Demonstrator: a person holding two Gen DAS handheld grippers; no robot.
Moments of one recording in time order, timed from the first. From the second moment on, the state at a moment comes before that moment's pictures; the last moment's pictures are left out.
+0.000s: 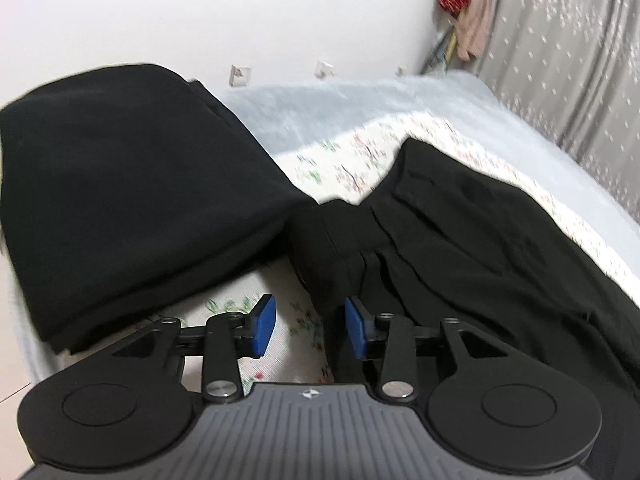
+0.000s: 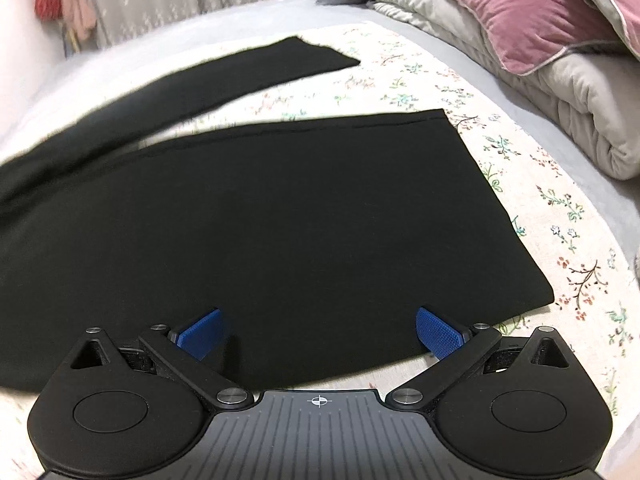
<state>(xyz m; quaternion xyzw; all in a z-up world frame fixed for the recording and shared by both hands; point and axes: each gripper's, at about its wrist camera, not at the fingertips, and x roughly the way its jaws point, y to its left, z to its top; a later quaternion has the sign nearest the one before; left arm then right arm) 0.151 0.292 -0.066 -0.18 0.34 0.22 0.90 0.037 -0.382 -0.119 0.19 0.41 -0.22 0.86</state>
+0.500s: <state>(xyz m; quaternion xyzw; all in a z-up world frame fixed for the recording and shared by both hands) 0.195 0.183 -0.073 -0.06 0.36 0.06 0.93 0.111 -0.370 -0.130 0.15 0.45 -0.19 0.86</state>
